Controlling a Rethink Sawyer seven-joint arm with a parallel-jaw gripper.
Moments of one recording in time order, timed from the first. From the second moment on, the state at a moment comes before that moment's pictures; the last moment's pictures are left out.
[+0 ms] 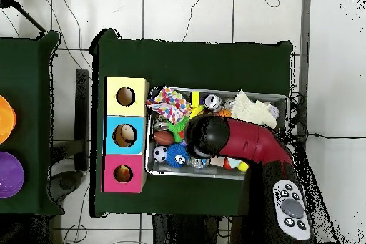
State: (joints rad) arm -0.32 -0.70 -0.01 1.66 -0.13 0.72 1.83
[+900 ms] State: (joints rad) arm -0.32 -0.80 -0.01 1.67 -0.20 0.72 1.83
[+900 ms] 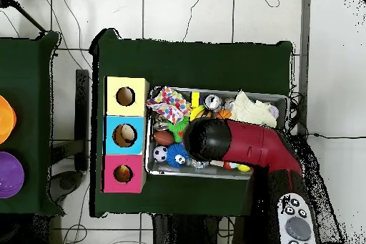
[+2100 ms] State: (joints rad) arm -0.27 -0.69 0.03 1.67 -0.20 0.56 1.83
